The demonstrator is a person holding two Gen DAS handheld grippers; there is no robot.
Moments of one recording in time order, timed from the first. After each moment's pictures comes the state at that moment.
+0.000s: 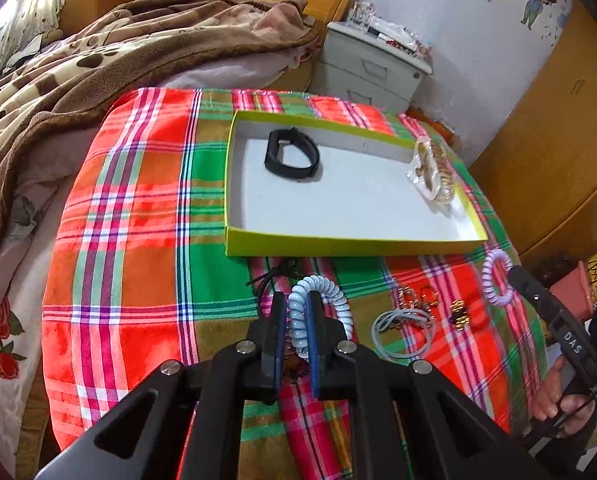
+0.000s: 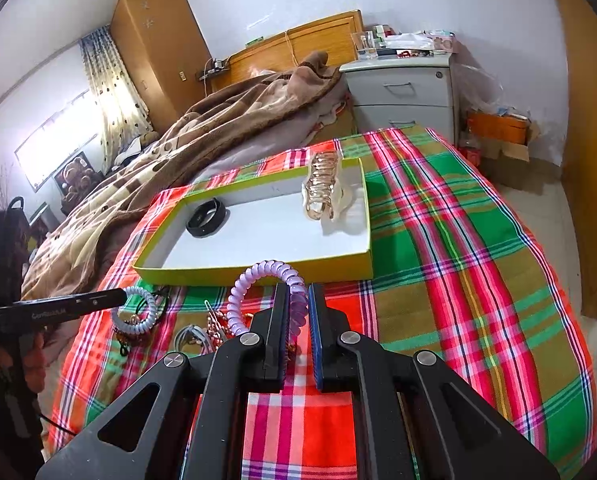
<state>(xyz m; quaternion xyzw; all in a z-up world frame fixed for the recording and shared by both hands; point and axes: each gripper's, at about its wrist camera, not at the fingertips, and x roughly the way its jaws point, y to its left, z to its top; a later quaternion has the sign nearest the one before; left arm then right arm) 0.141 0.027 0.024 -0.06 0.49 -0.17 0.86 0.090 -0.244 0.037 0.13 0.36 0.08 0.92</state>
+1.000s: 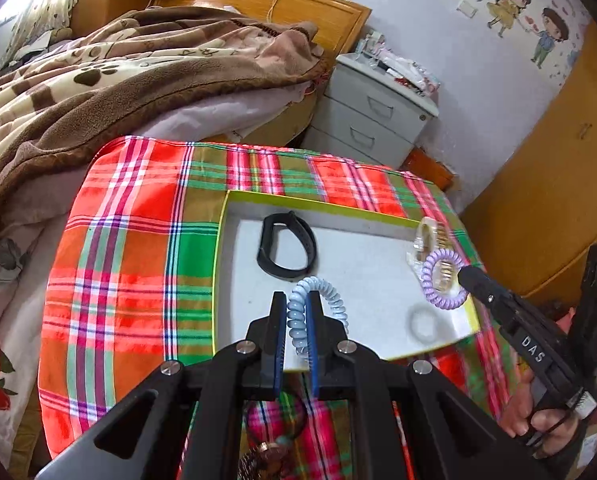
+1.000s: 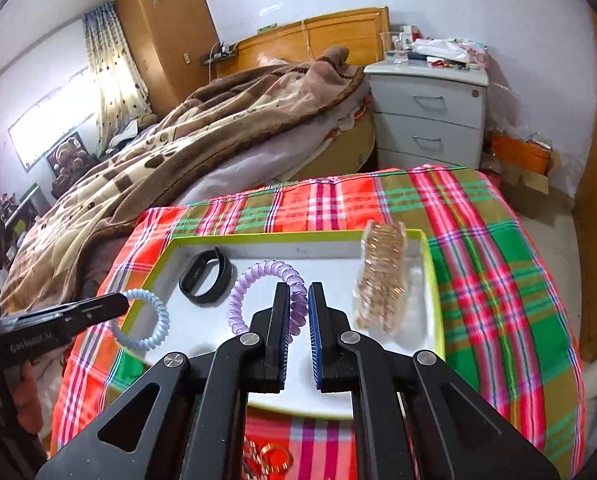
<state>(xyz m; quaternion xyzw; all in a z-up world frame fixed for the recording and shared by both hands) 0.213 0.019 0.048 -0.10 0.46 -0.15 0.87 0.210 -0.200 0.049 0.09 0.39 0.08 0.92</state>
